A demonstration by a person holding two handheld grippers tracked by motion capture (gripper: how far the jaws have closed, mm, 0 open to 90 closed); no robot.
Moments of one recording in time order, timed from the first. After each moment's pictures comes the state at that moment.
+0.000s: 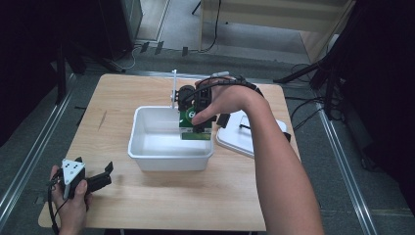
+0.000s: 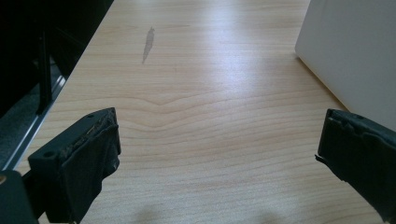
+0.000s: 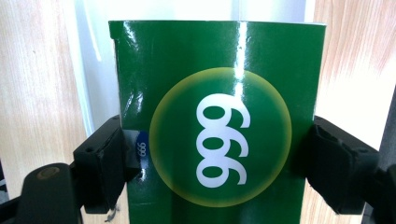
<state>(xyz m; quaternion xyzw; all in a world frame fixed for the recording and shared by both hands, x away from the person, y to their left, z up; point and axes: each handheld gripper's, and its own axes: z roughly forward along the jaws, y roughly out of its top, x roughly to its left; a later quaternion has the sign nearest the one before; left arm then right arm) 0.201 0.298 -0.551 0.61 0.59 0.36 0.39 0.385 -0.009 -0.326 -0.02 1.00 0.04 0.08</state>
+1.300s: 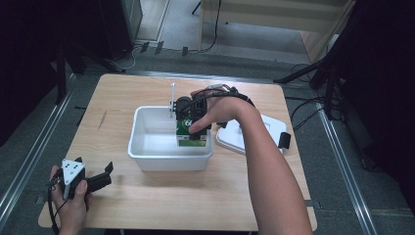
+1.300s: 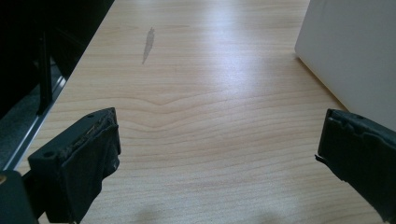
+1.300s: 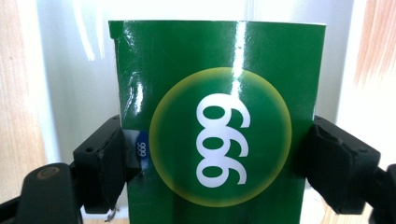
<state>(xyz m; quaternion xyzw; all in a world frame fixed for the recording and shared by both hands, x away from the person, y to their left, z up) 0.201 0.298 -0.551 0.61 0.59 0.36 0.39 0.391 -0.002 -0.370 -0.04 1.00 0.05 0.07</state>
